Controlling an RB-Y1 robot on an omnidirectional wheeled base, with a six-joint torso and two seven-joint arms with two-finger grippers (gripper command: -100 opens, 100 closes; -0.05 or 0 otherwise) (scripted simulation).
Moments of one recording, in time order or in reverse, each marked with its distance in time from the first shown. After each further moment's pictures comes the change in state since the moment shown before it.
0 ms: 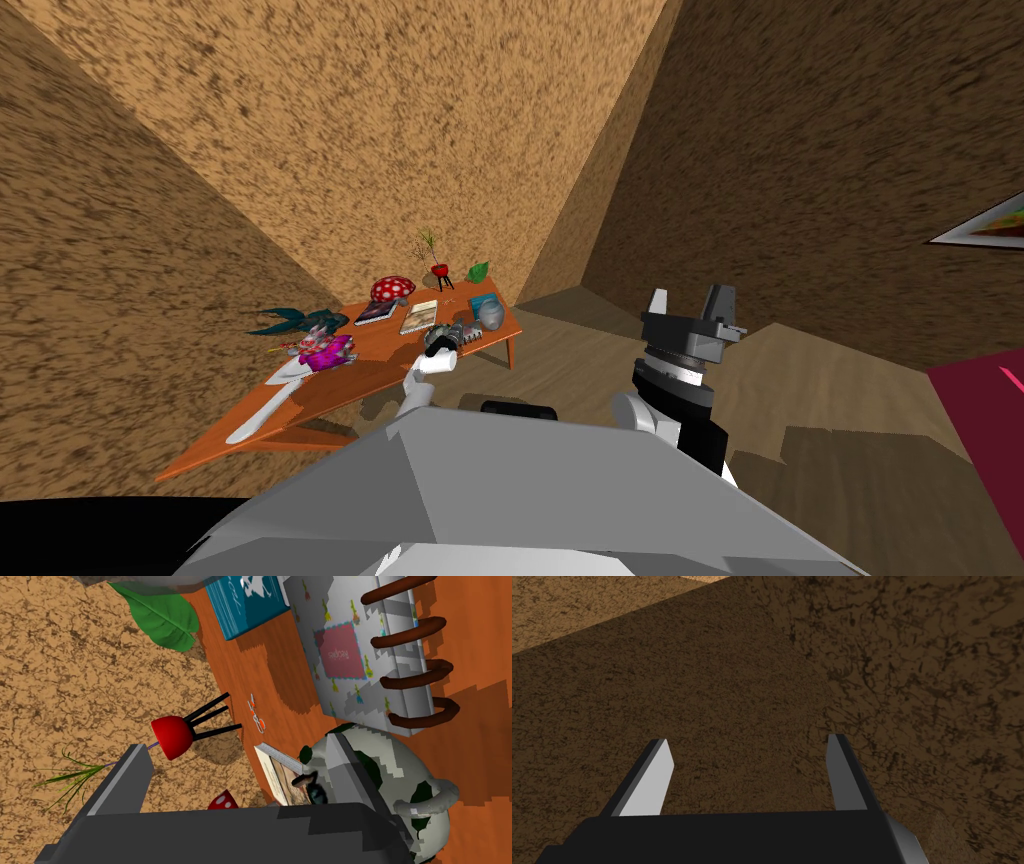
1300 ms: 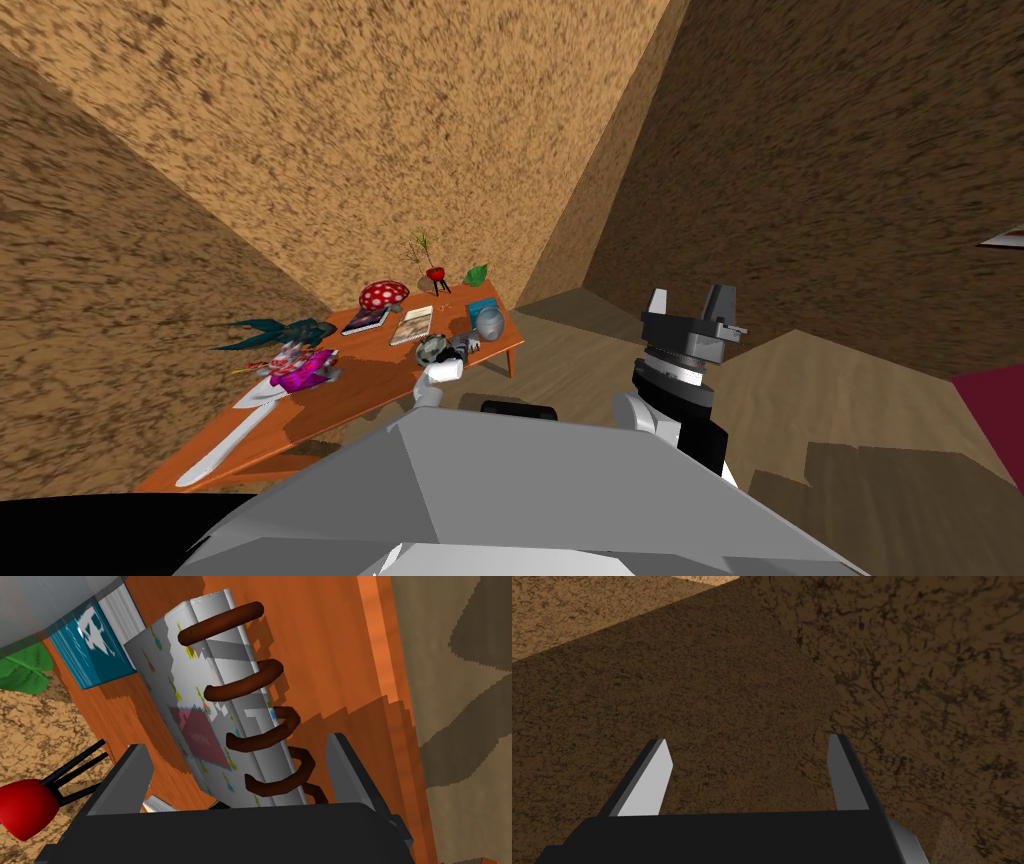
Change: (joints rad) left arm -0.034 -0.054 0.019 0.231 -0.040 0.158 0.073; right arm 0.000 0.000 0.000 0.000 0.000 0.000 0.000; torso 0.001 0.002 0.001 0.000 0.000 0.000
